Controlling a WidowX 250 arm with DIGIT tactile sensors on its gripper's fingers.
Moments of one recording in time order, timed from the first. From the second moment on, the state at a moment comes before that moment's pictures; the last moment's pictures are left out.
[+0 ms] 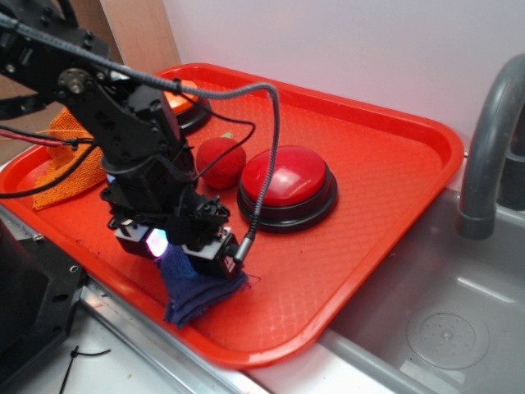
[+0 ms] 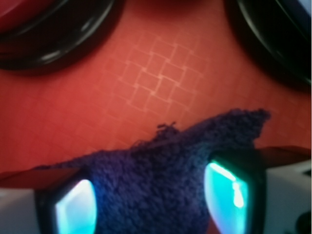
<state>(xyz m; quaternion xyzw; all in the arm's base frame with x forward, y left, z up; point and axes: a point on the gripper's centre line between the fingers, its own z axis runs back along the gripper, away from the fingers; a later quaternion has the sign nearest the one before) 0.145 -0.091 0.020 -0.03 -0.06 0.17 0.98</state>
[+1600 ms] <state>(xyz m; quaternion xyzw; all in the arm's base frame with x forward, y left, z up) 0.170 -0.031 0.169 -0.03 -0.06 0.16 0.99</state>
